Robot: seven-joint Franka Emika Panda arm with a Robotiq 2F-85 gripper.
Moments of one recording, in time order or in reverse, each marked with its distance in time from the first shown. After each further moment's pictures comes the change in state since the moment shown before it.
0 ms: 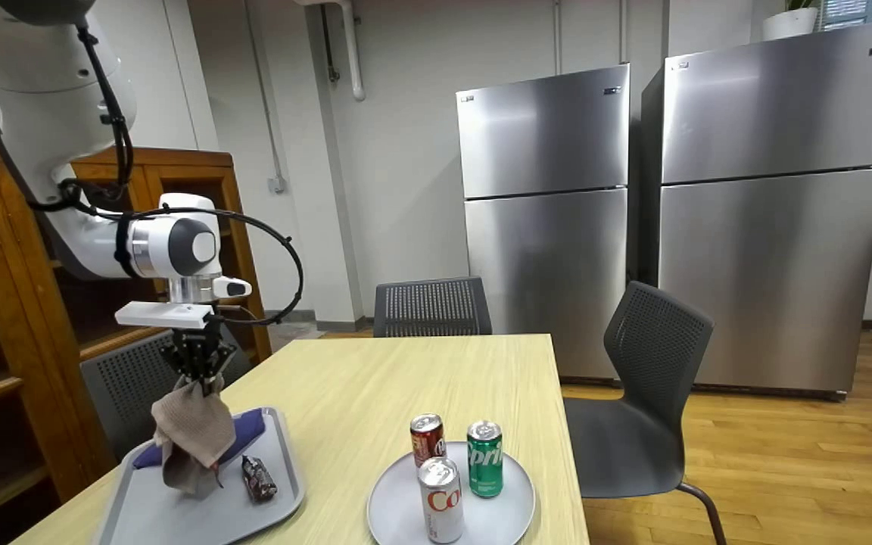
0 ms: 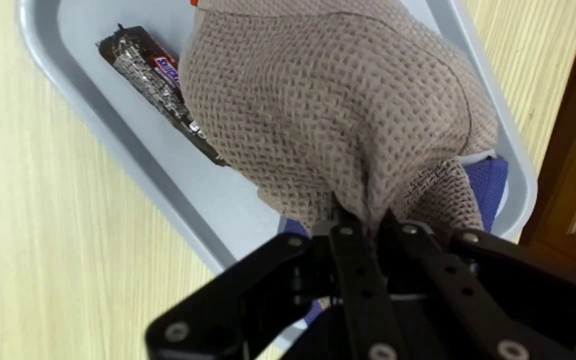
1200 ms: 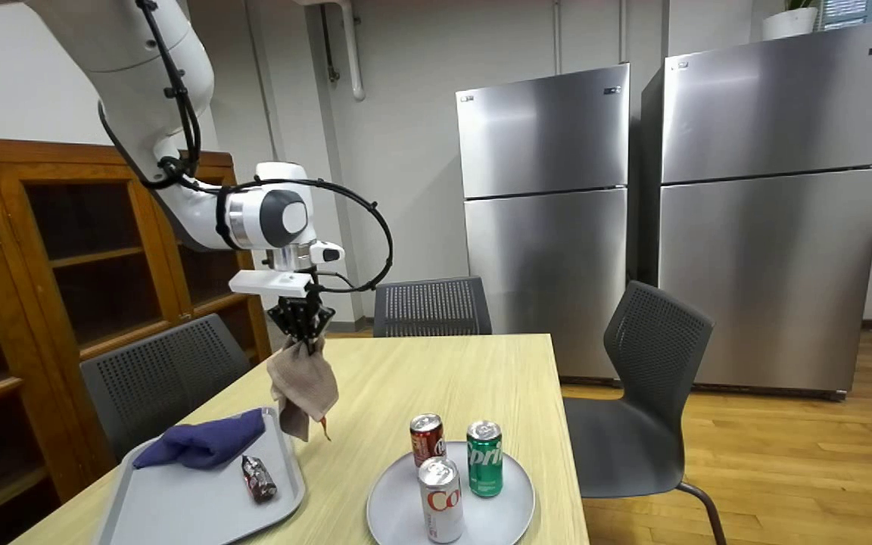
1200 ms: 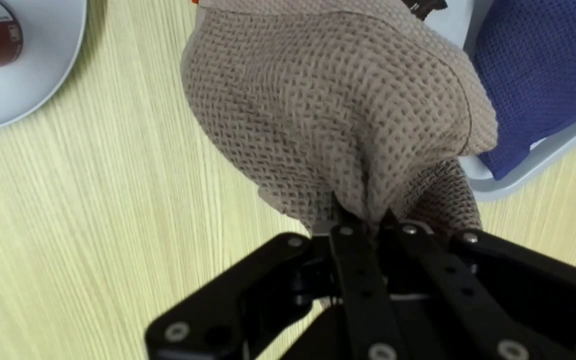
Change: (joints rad) arm -0.164 -0.019 -0.128 0.062 -0.015 0.046 -0.085
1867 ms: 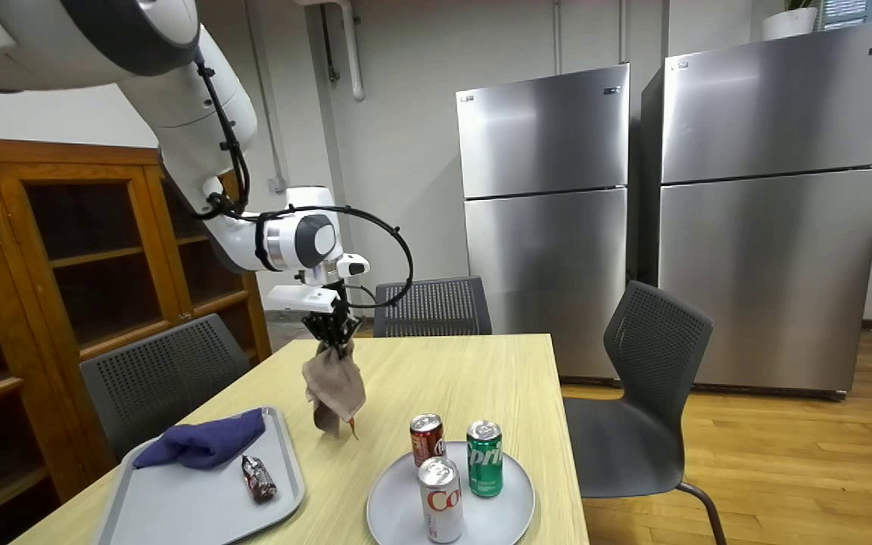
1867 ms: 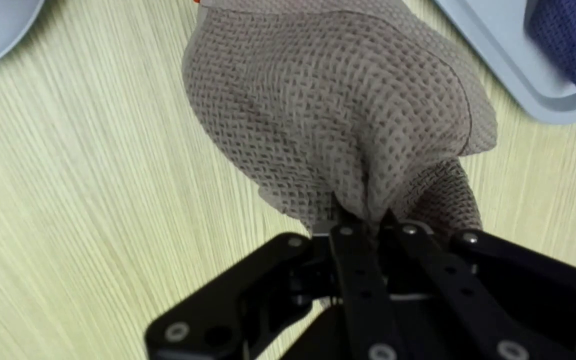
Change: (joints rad) arm 0.003 0.199 -0.048 0.191 -0.030 0.064 0.076
